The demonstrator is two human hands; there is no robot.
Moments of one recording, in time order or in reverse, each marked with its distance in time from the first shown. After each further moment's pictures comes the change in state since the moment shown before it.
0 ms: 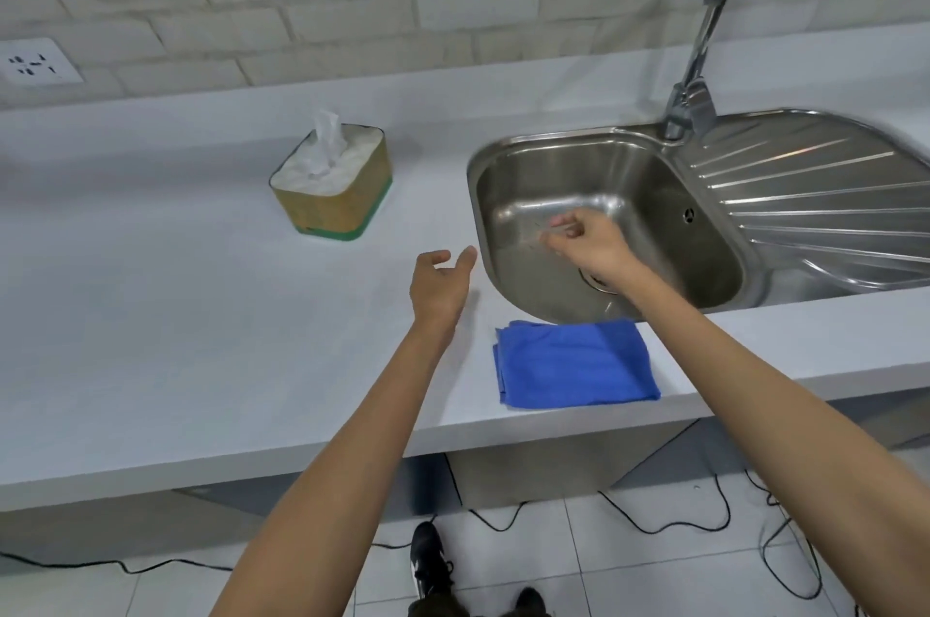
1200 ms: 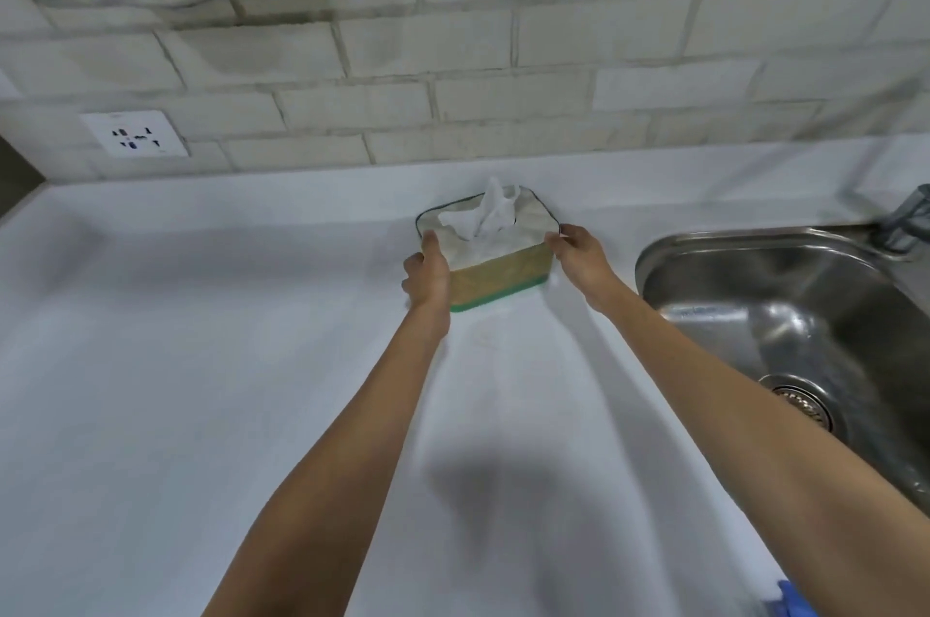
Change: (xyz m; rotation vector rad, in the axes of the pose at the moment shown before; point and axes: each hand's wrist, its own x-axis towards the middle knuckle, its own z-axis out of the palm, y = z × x) left_hand 0.278 0.083 -0.151 -0.288 0.095 -0.171; right_hand 0.214 -0.137 0.215 0.252 -0.041 0.073
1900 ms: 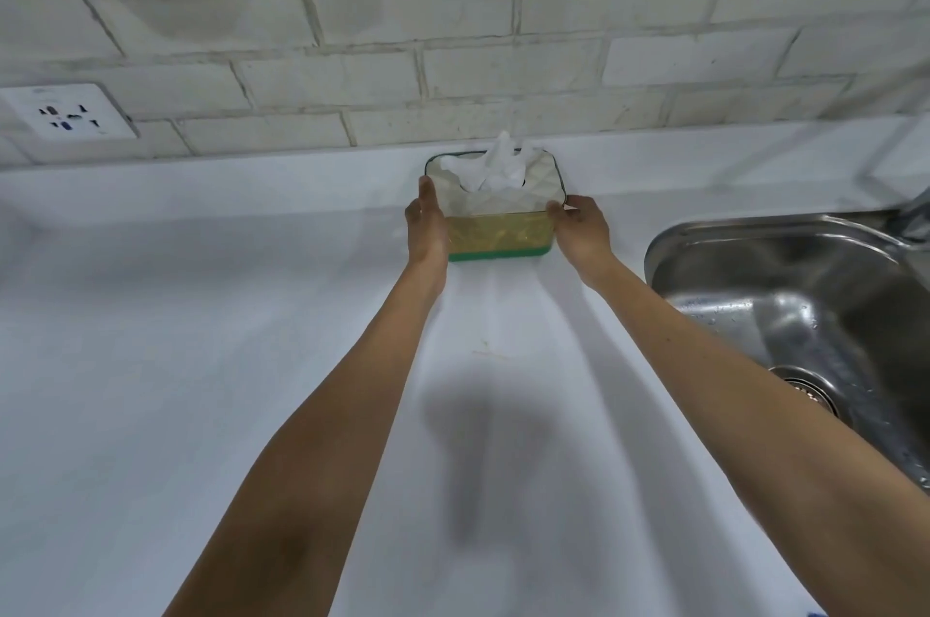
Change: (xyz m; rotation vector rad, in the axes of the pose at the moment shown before) left_hand 0.059 0.025 0.025 -0.016 -0.121 0.079; right_hand 0.043 -0.004 0.016 -0.027 0.187 -0.002
